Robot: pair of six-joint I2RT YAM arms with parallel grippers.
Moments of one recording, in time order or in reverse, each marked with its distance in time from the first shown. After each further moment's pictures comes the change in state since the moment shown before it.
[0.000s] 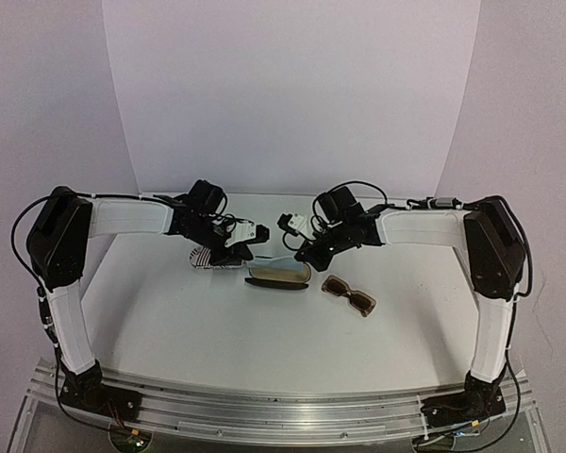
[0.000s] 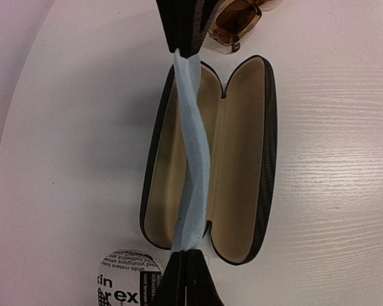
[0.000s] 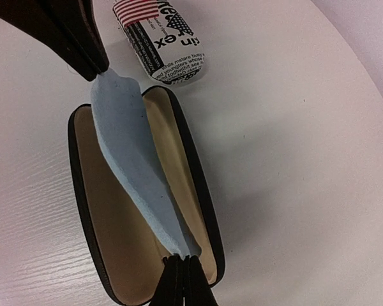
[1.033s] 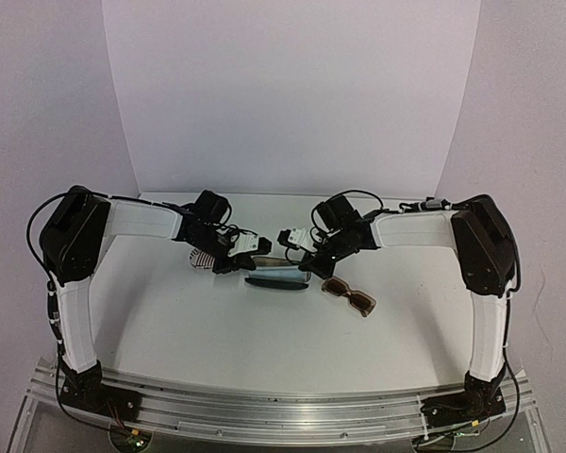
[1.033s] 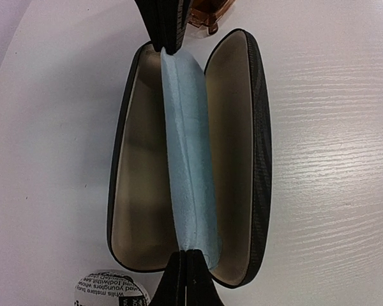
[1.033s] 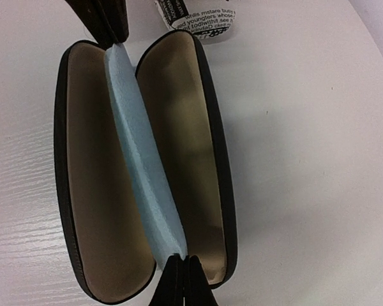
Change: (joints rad) left arm 0.004 0.085 0.000 0.034 0.049 0.075; right arm -0.018 0.056 0.000 -0.030 -0.005 -0.167
